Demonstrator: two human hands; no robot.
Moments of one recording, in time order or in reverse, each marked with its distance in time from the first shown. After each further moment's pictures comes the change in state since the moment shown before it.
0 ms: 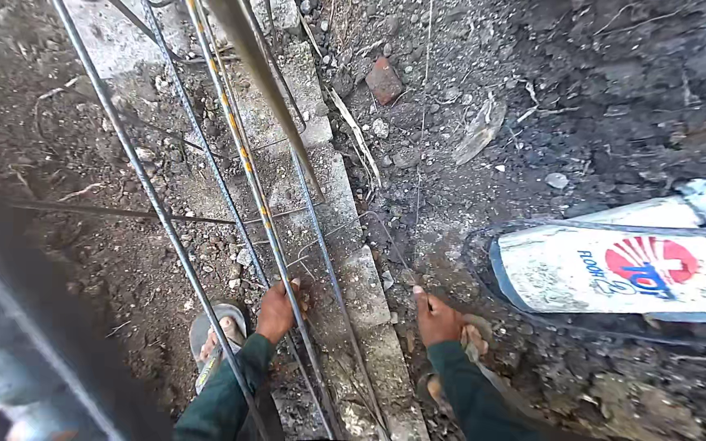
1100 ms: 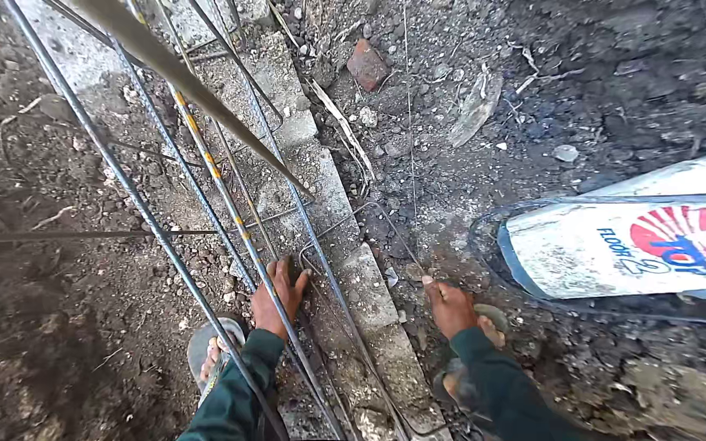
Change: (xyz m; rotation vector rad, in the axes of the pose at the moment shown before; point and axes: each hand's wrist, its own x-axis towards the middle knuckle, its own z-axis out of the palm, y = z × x) left_hand 0.017 0.030 0.012 0.917 0.416 0.402; right_hand 0.029 0.015 -0.008 0.097 -0.119 -0.018
